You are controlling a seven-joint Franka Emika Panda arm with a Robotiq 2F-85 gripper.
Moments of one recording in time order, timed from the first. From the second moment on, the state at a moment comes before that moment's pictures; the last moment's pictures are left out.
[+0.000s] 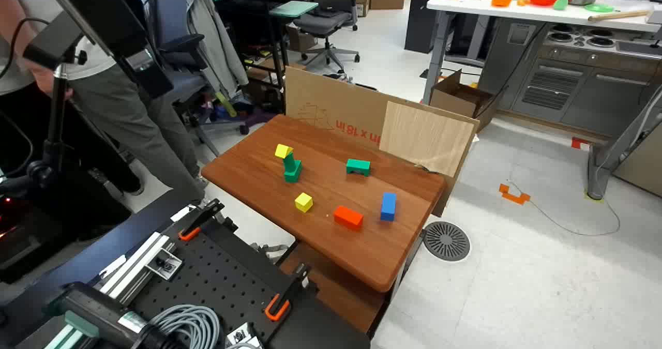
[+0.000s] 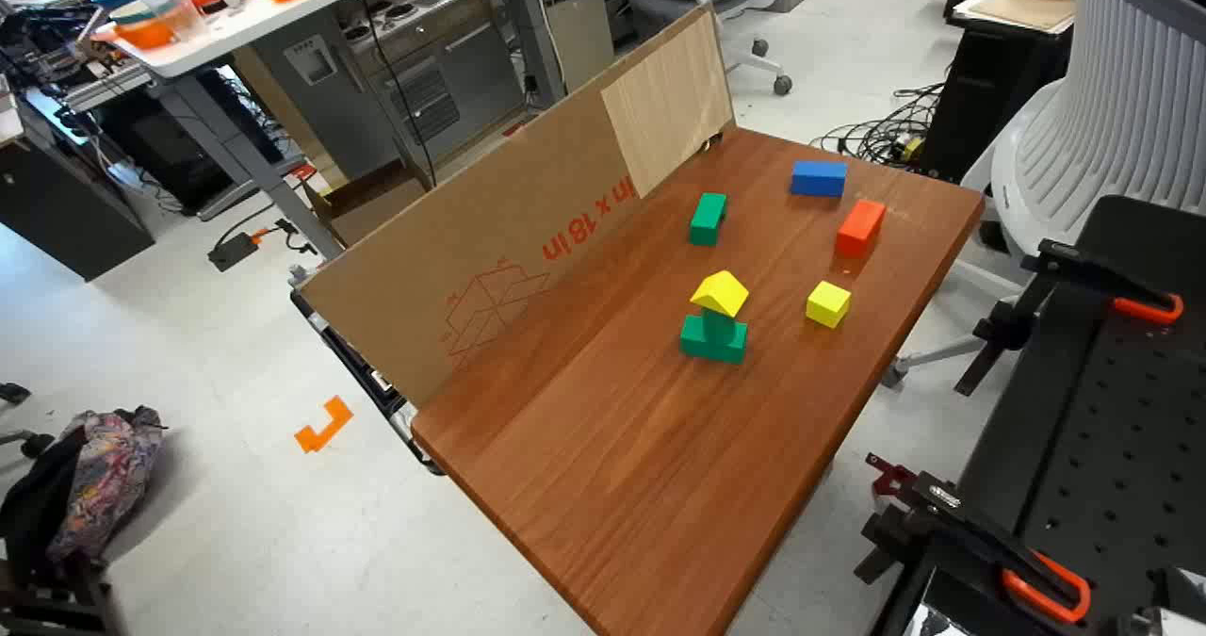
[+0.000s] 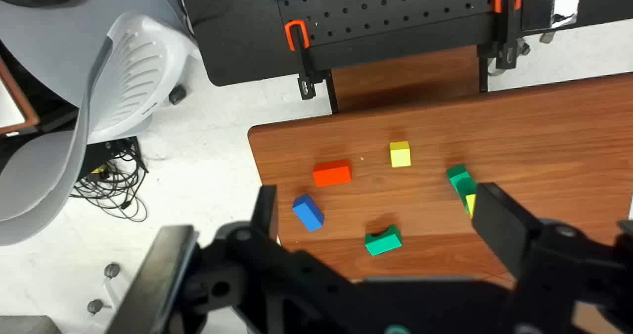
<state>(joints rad) -0.06 -0.92 0.12 -2.69 -0.12 1.88 0.20</state>
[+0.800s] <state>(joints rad) -0.06 -0.92 0.12 -2.69 -0.12 1.88 0.20</state>
